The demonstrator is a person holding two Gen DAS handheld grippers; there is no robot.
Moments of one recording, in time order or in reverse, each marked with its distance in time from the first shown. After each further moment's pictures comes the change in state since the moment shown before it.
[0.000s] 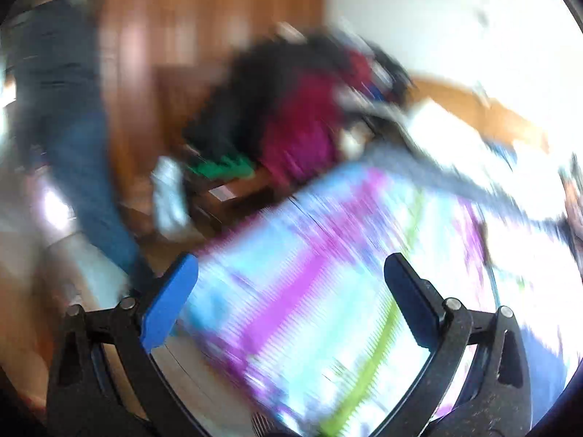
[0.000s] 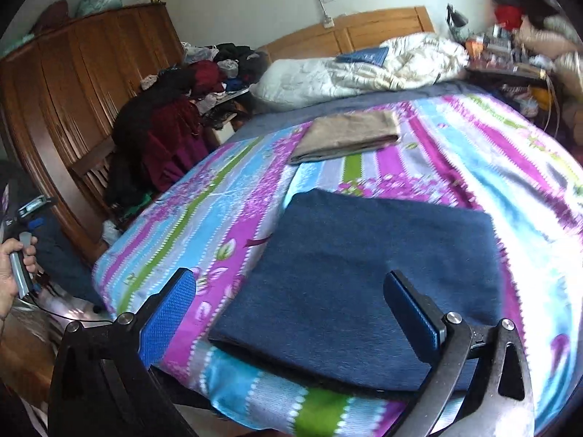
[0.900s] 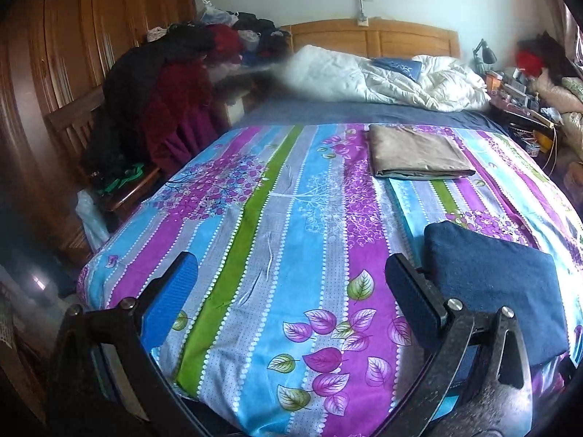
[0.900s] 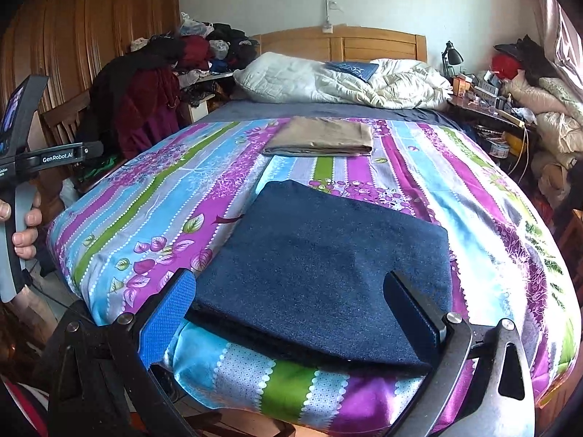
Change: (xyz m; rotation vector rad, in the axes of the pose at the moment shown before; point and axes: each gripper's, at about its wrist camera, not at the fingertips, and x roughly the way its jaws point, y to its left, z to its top) left arm -0.038 -0.216 -0.084 0.308 0.045 -0.178; right arm -0.017 0.035 -0.017 -0.159 0.034 -0.184
